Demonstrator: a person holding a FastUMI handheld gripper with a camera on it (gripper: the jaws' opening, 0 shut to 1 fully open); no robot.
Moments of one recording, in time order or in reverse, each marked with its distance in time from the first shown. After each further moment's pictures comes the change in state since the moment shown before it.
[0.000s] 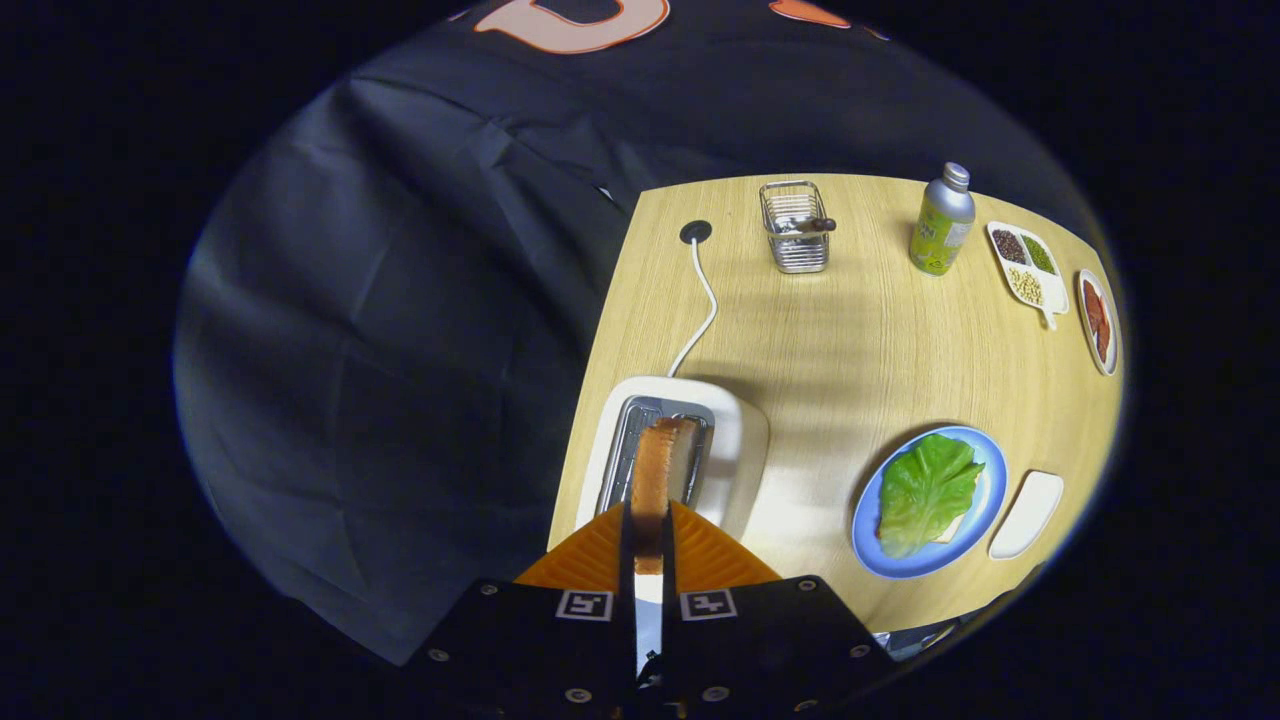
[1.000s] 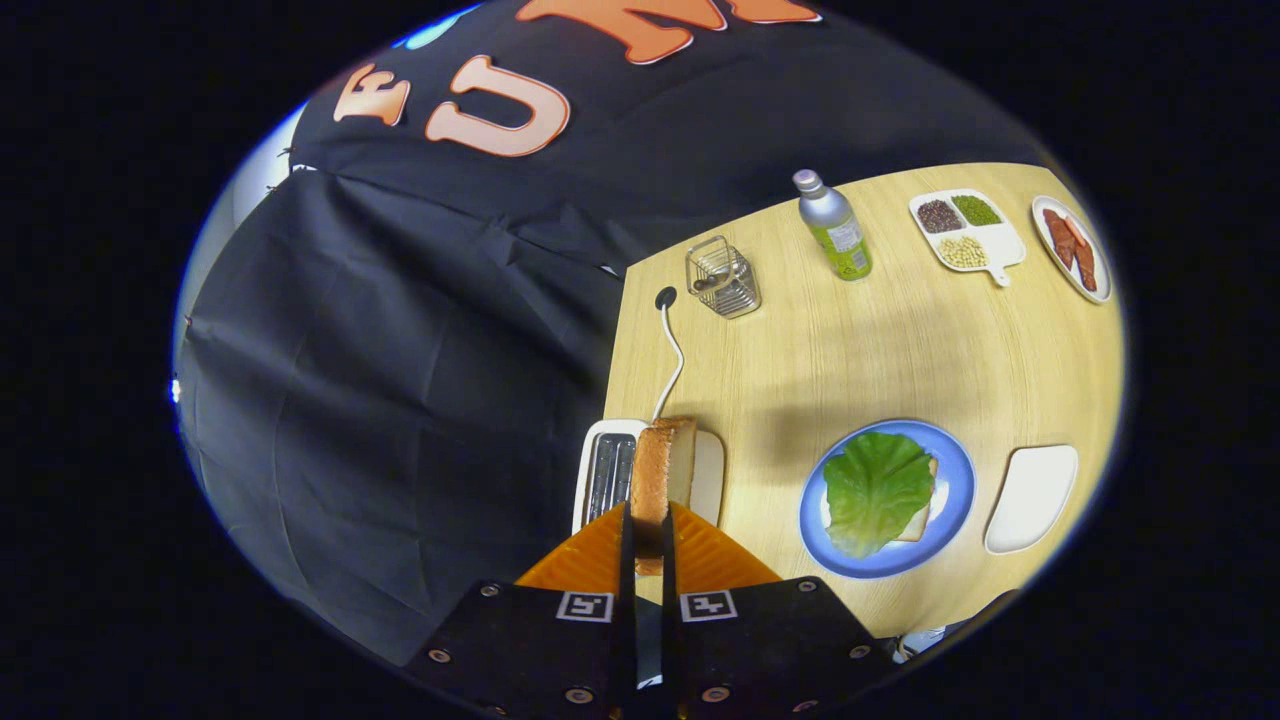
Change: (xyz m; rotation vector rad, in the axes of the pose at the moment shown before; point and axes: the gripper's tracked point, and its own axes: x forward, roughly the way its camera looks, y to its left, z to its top) arm -0.083 -0.113 0.000 0.172 -0.167 0.184
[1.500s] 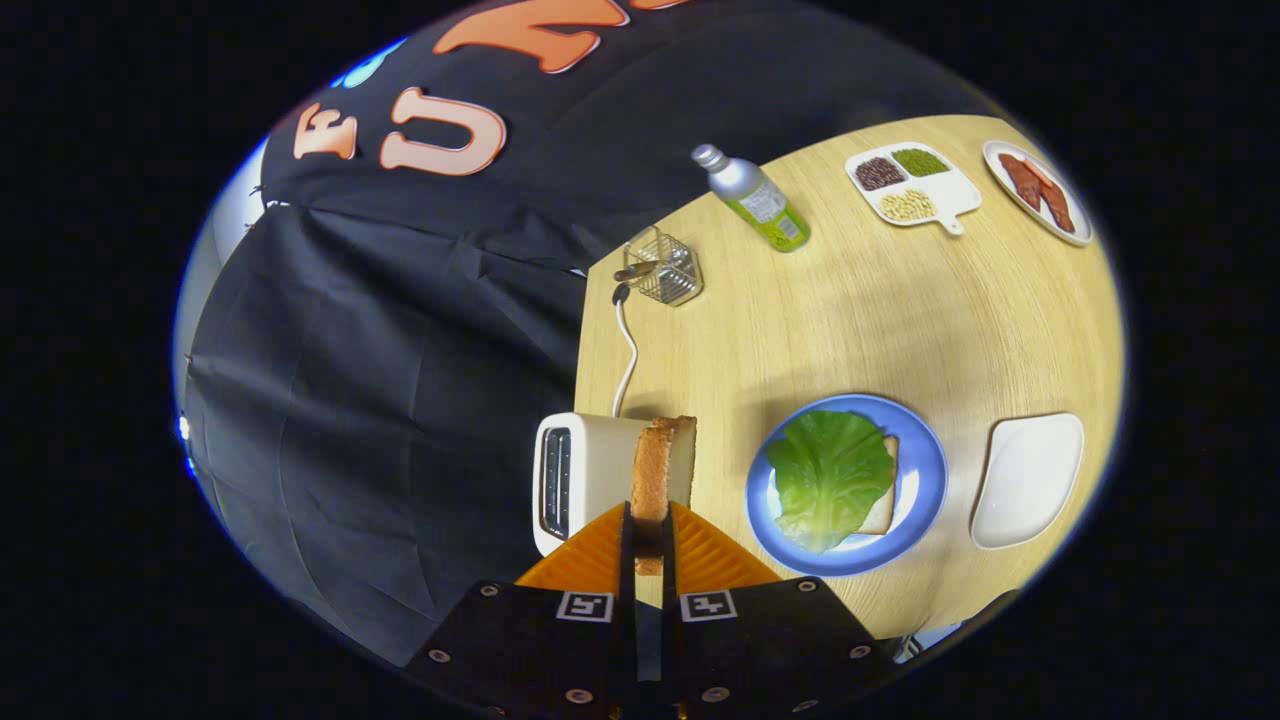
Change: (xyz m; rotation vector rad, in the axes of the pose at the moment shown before) arm 0.005 -0.082 -0.018 0.113 0.017 0.006
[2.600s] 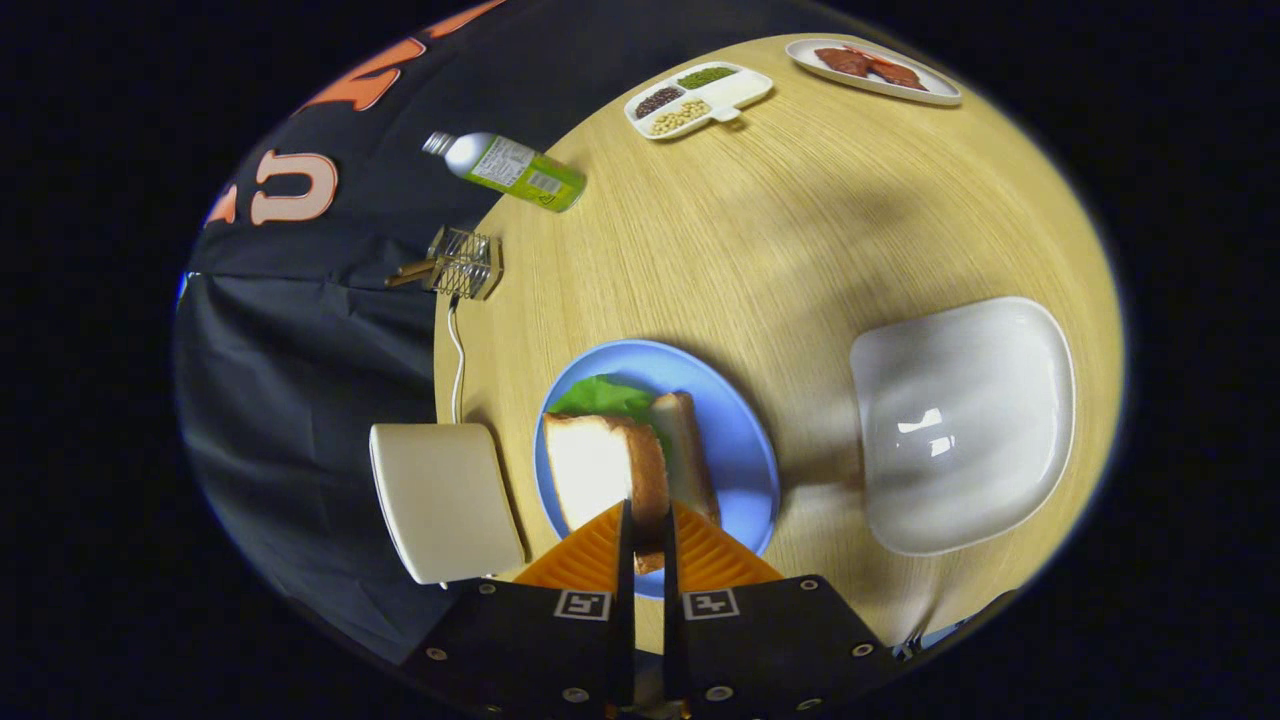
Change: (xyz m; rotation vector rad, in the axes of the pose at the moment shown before) arm 0.033 -0.163 -0.038 0.181 -0.008 -0.236
